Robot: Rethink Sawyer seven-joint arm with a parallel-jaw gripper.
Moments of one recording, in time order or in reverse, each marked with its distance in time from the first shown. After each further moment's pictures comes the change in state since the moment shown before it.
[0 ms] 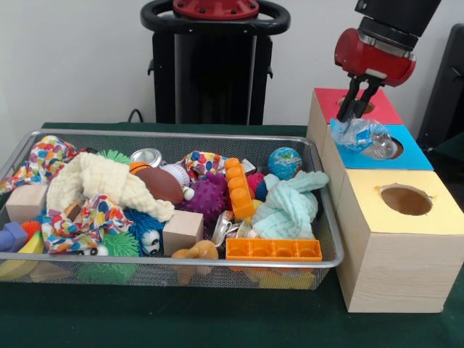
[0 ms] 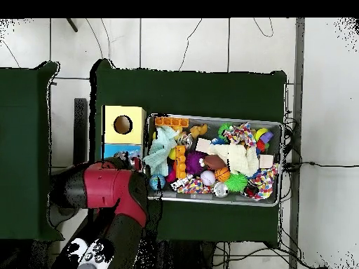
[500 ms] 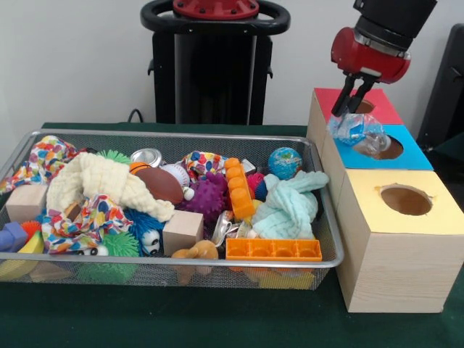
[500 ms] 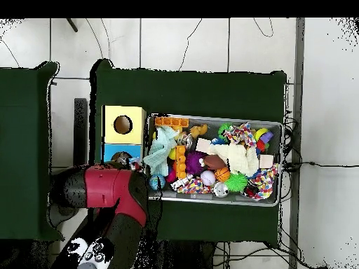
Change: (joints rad) arm 0.000 0.003 0.001 0.000 0.001 0.087 0.000
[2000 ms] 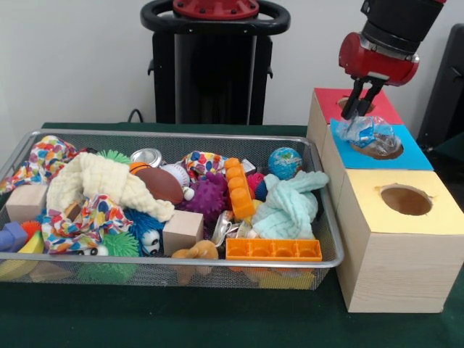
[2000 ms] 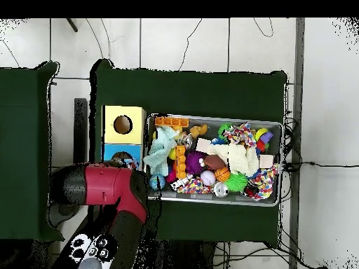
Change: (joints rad) arm -0.013 0.000 0.029 0.004 0.050 0.018 0.000
